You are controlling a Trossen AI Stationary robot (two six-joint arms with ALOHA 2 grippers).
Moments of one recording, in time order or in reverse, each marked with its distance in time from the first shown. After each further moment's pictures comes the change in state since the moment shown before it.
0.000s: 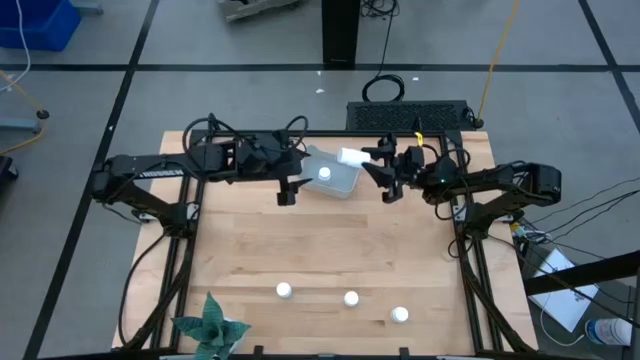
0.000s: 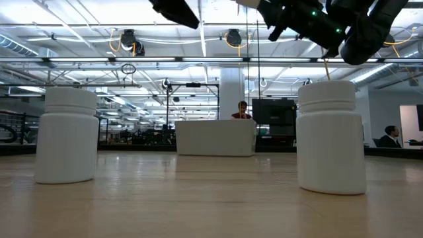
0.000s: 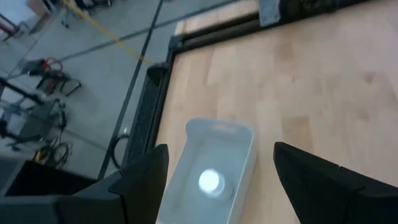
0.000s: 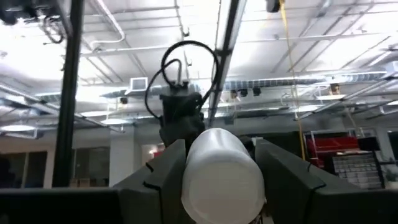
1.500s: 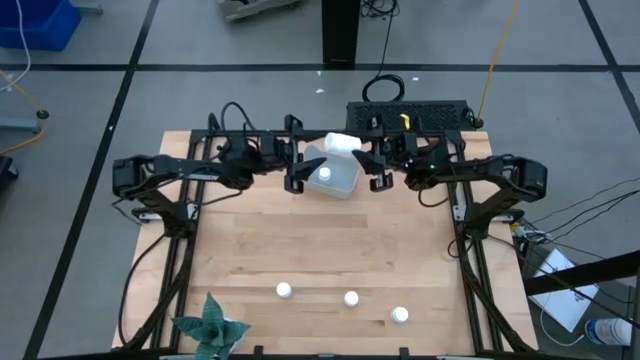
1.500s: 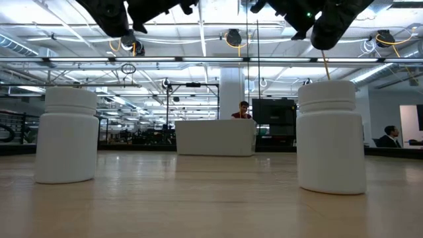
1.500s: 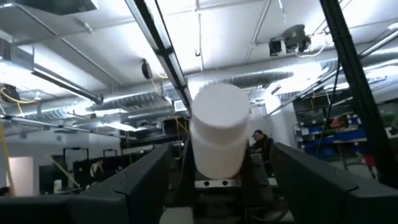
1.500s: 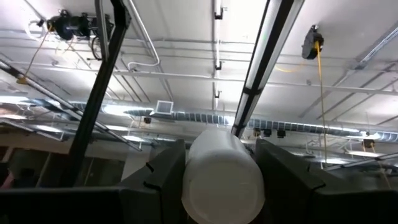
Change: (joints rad) left arm 0.148 0.170 -0.408 1.731 0.513 -0.312; right arm -0.025 0.115 0.309 0.000 -0.140 -0.050
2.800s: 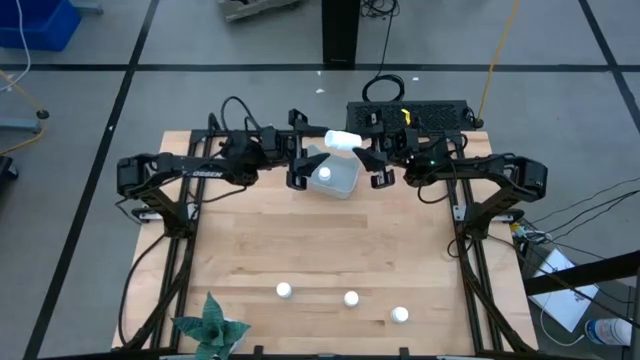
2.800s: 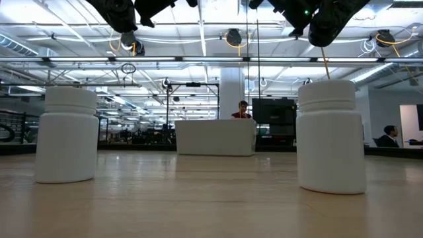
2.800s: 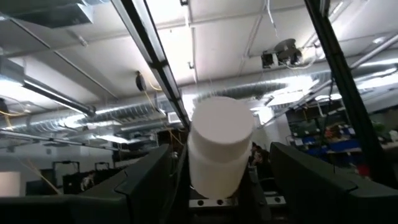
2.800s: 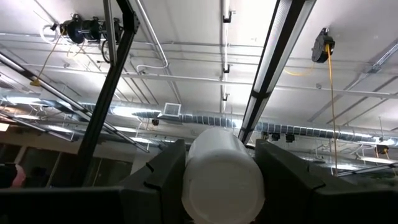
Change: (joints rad) left arm 0.004 0.033 0.091 -0.008 0.039 -0.021; right arm -0.022 0.001 0.044 -0.017 -0.050 0.025
